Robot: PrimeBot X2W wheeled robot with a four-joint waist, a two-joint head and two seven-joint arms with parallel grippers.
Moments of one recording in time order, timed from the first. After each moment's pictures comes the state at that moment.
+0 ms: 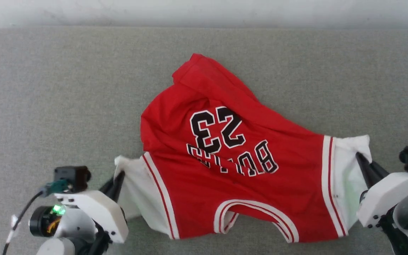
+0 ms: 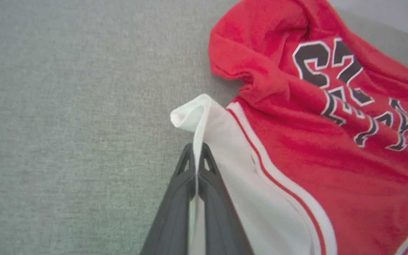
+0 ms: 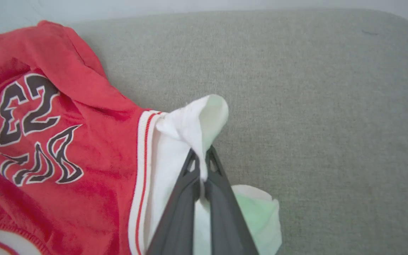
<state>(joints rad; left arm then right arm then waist) -0.02 0.23 -0.07 -0.06 -0.39 -0.05 0.44 -0.03 -0.10 -0.13 -0.14 0.24 0.13 0.49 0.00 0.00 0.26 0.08</state>
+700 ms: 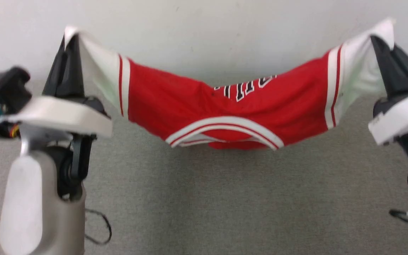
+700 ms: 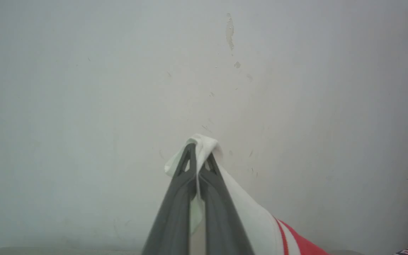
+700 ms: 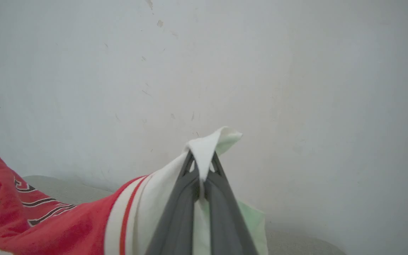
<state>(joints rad) -0.41 0.16 0.00 -0.20 -0.34 0.07 0.16 -0.40 -0.15 -0.06 -0.30 0.28 0.13 0.46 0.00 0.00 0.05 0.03</state>
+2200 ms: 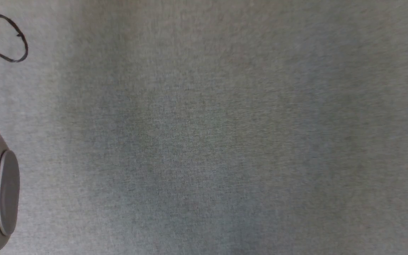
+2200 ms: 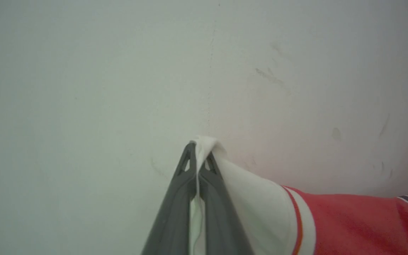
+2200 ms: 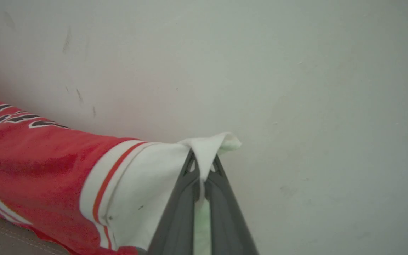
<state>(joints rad) -1.44 0.32 -0.08 0.56 -0.20 0.01 -0.07 -1.51 -0.23 0.15 0.59 -0.04 0.13 0.20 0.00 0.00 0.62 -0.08</state>
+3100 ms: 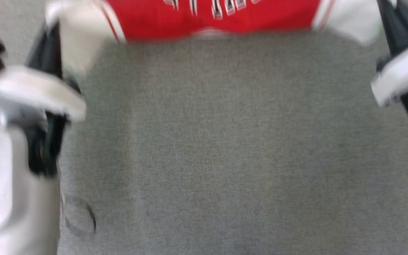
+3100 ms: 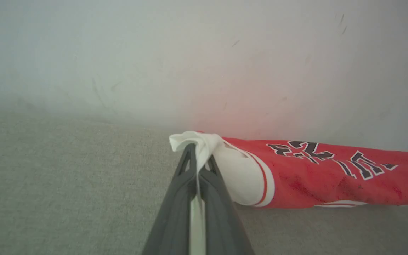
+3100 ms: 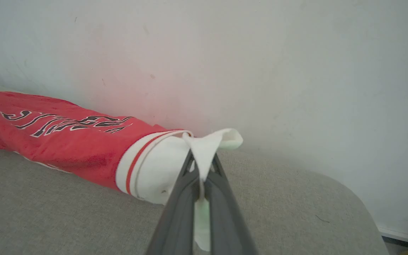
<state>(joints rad) -0.59 0.27 0.01 0.06 -0.48 0.00 0.15 -0.67 -0.32 0.09 0.08 0.23 0.13 0.21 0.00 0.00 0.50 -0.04</state>
